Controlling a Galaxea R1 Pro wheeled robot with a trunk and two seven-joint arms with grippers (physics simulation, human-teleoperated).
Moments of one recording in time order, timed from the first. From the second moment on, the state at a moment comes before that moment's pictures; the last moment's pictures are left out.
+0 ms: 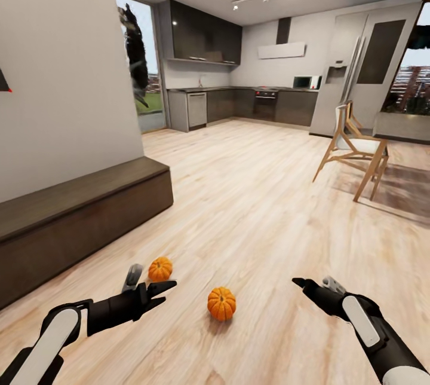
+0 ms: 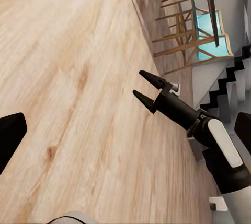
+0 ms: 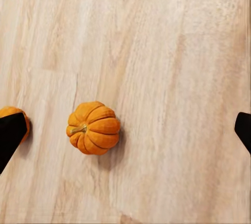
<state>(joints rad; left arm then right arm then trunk) -0.20 0.25 -0.07 -1.50 1.24 0.99 -0.16 -0.47 -0.21 -0.11 -0.84 -0.77 0.60 0.02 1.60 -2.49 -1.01</state>
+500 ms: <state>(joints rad) -0.20 0.25 -0.07 -1.50 1.25 0.99 -0.16 -0.52 -0.21 0.00 -0.74 -0.76 0.61 0.02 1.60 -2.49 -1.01</state>
